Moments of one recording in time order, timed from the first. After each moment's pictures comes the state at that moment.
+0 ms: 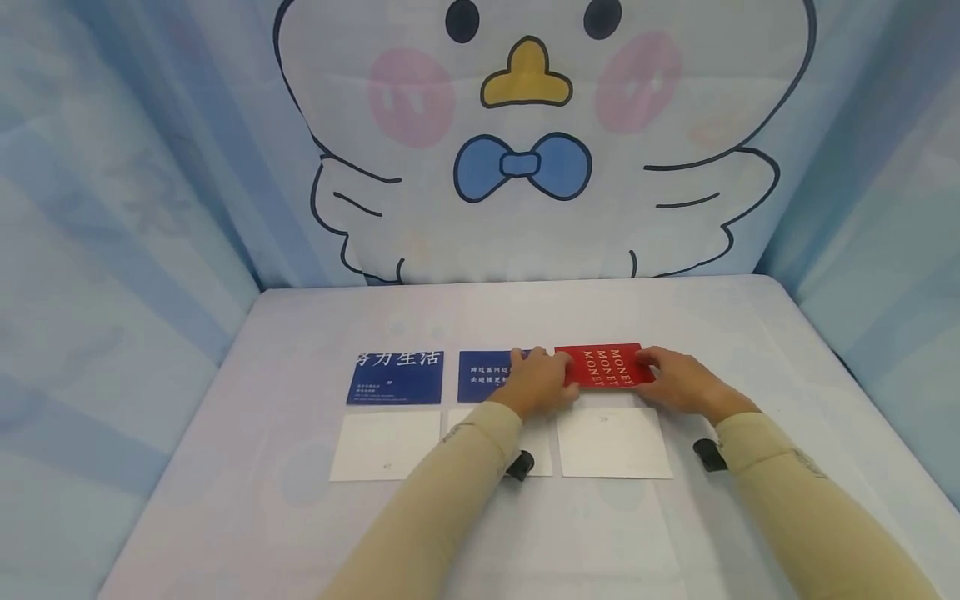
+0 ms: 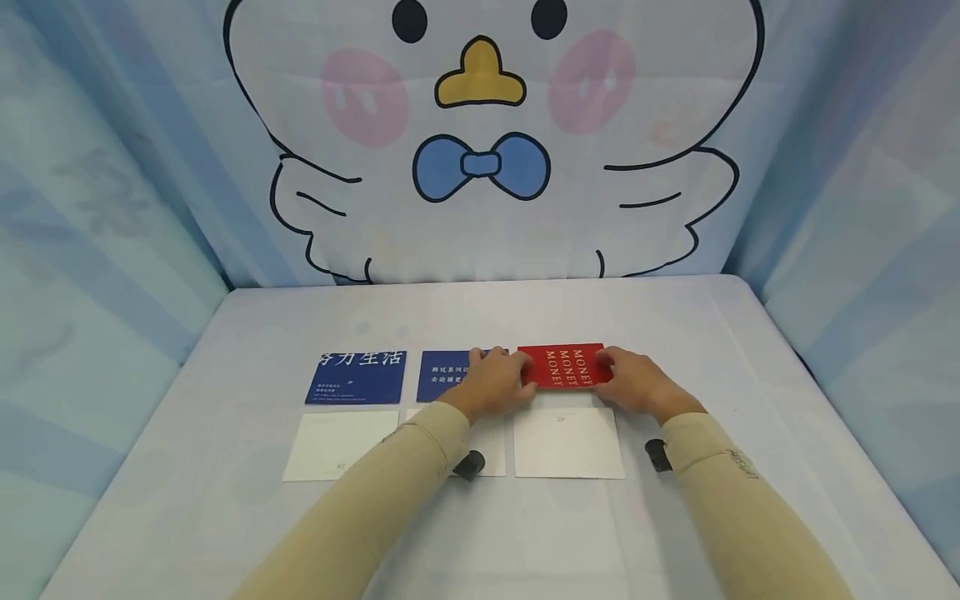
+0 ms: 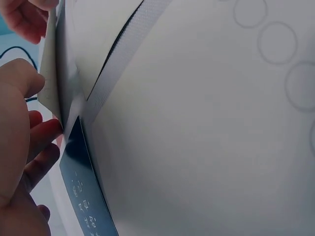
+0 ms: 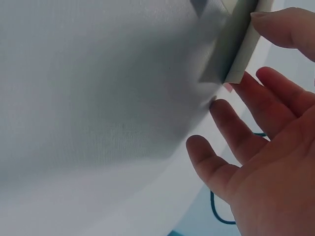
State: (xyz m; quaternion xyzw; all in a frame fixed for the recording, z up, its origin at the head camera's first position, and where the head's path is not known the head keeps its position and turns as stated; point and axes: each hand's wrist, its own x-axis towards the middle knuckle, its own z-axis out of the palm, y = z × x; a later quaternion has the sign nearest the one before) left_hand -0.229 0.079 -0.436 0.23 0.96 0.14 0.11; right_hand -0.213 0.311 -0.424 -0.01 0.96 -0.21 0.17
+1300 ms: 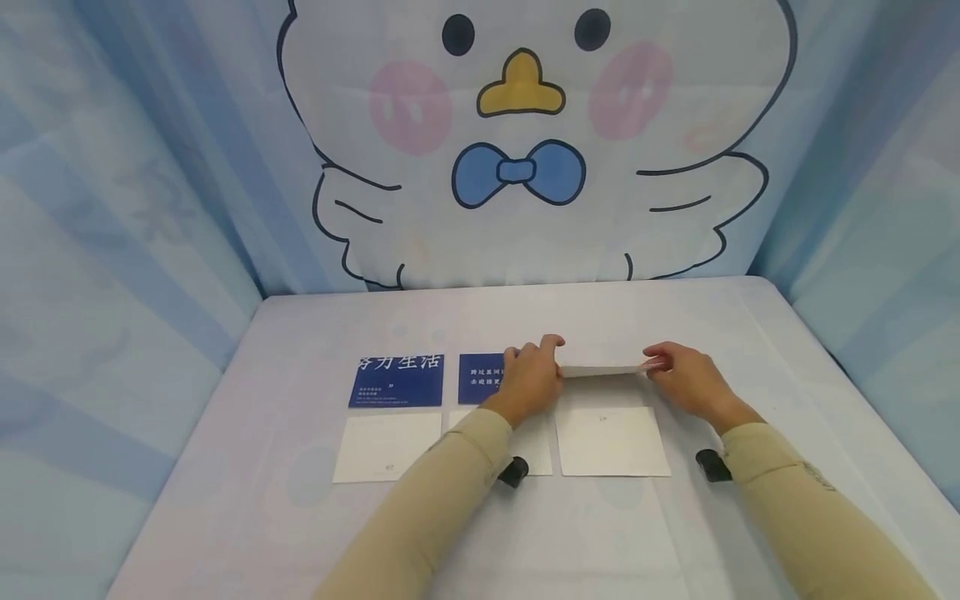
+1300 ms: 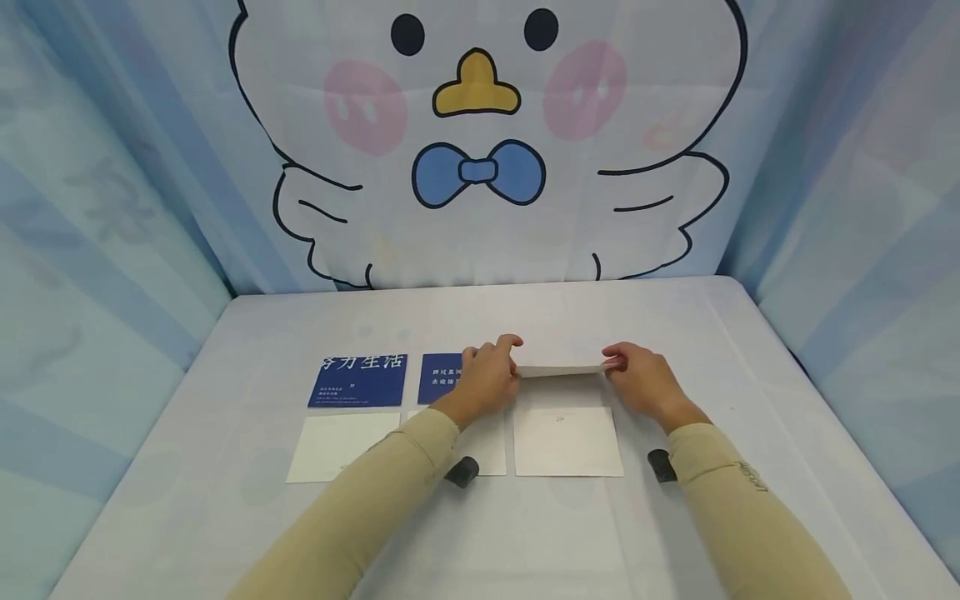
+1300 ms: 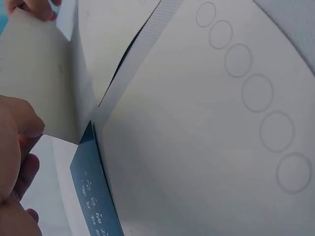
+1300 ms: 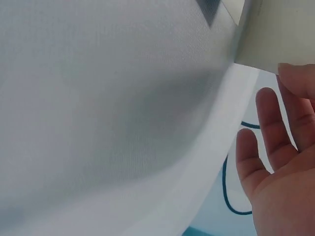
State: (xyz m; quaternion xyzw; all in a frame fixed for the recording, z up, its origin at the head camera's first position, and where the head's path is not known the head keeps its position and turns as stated) left_hand -0.223 0.073 -0.431 0.19 0.95 0.23 0.02; right_hand -0.196 0.321 -0.423 -0.01 0.96 -0.28 0.04
